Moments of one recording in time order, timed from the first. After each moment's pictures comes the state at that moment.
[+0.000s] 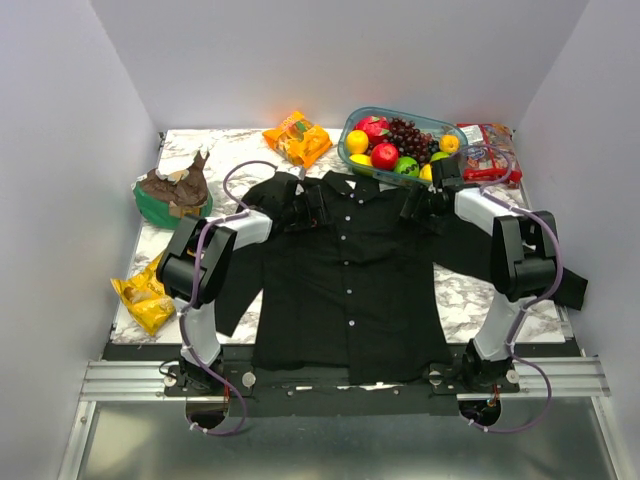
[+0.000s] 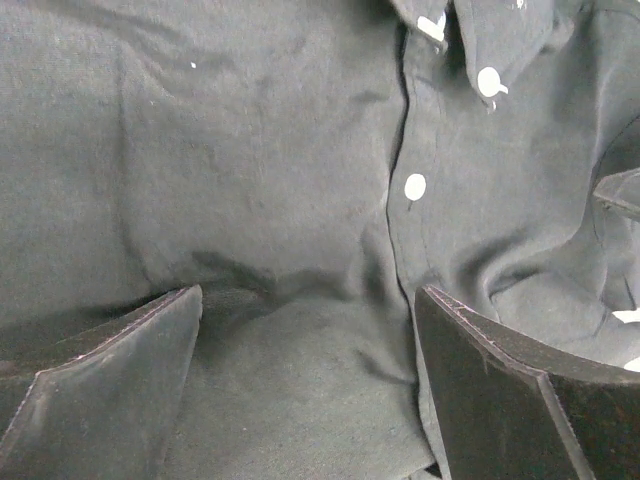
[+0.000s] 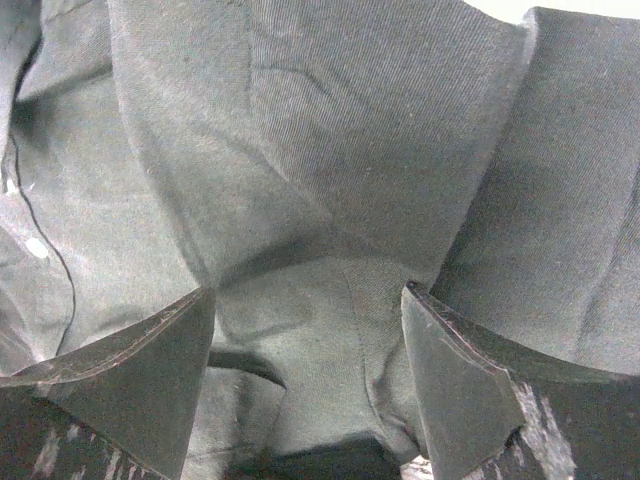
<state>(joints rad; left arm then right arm) -0.43 1.88 1.08 0.13 0.22 -0.58 0.14 1.85 1.19 -0.40 -0.14 0.54</state>
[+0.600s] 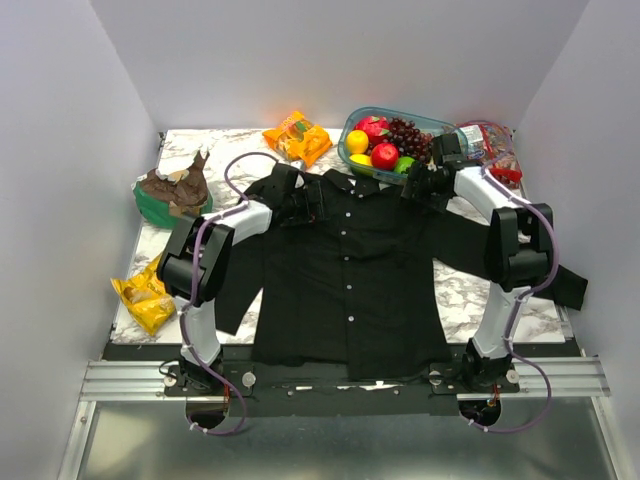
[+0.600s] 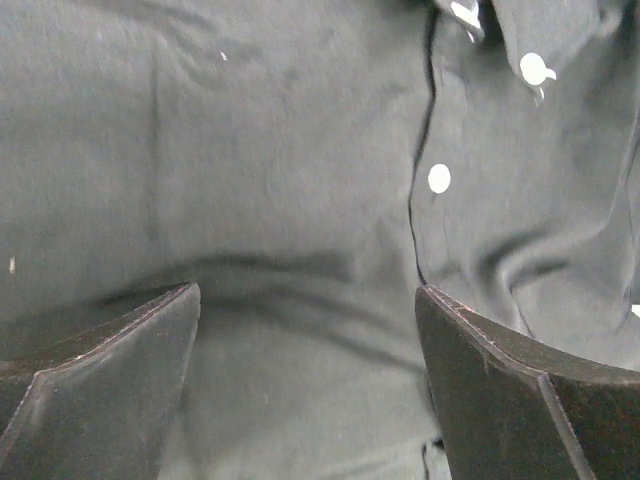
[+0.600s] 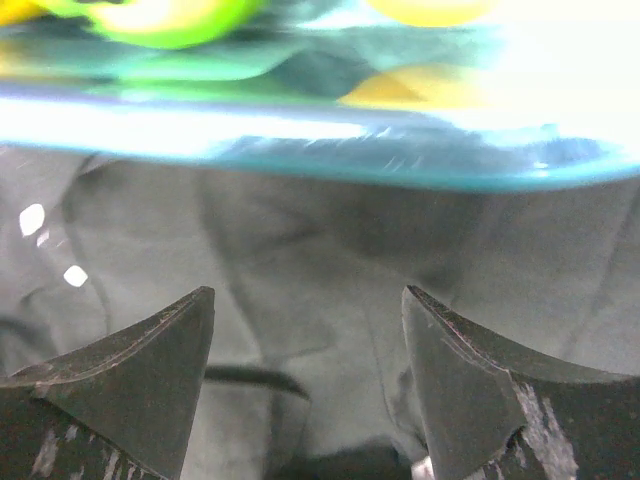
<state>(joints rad) -0.41 1.93 1.20 -0.01 0.22 -0.53 0.14 1.99 1.50 -0.57 -0.11 0.48</state>
